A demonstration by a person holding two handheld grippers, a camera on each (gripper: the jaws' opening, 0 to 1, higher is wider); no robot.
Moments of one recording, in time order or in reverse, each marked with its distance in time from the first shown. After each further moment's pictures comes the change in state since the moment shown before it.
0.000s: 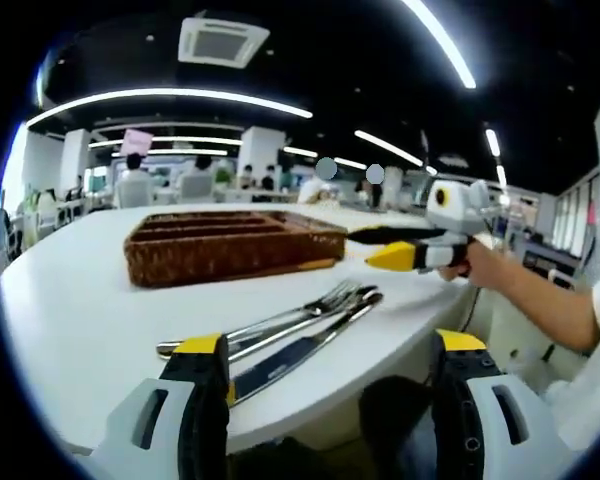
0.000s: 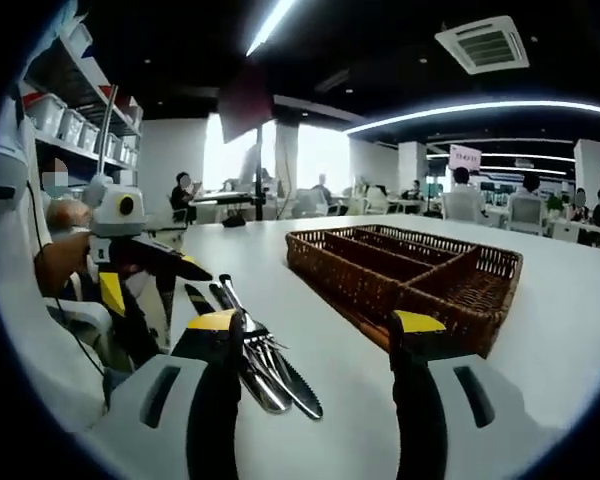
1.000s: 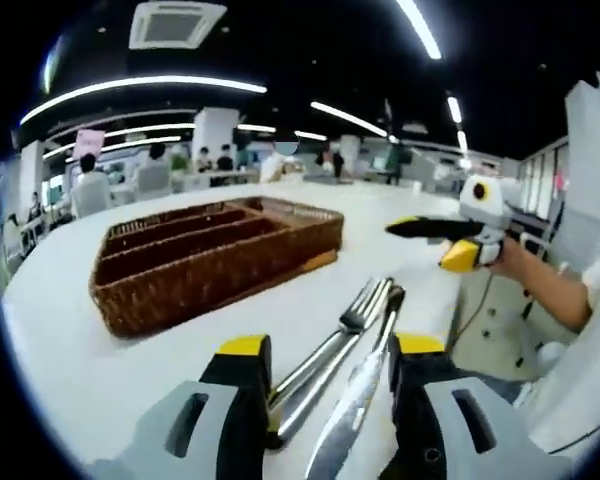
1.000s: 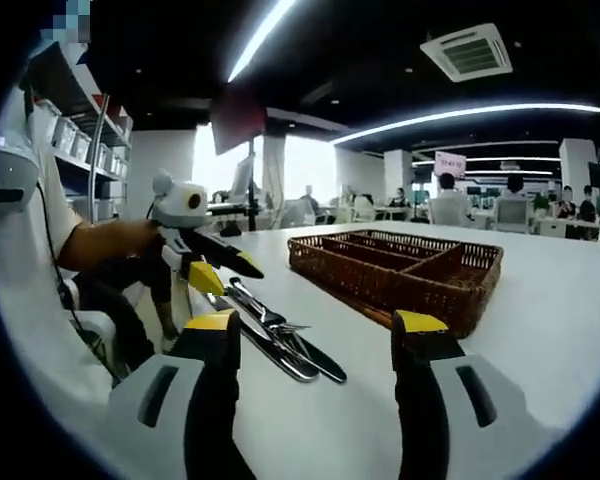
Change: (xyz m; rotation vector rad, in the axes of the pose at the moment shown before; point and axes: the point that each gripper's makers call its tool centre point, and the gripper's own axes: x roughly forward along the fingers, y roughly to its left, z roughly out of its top) left arm 0.040 0.036 0.017 0.119 0.148 -0.208; right arm -0.036 0.015 -0.001 0.022 -0.052 -0.074
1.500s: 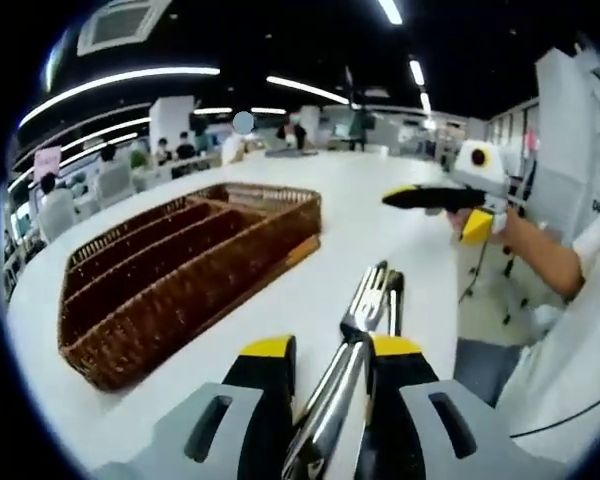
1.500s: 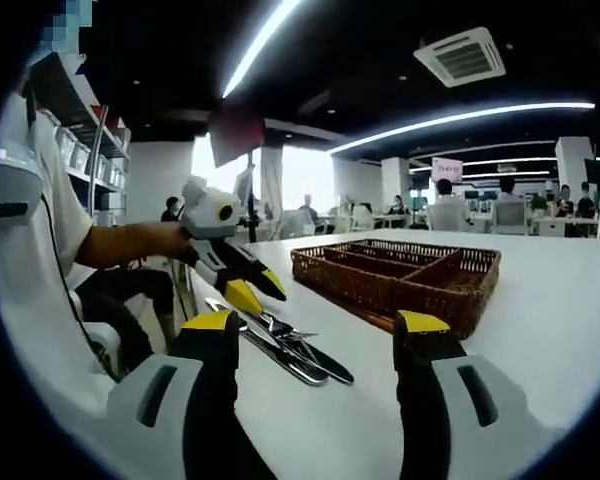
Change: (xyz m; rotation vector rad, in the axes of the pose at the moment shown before) left arm 0.028 0.002 -0.002 0.098 0.137 -0.122; right arm -0.007 0.012 0.011 0.023 -0.042 -0.001
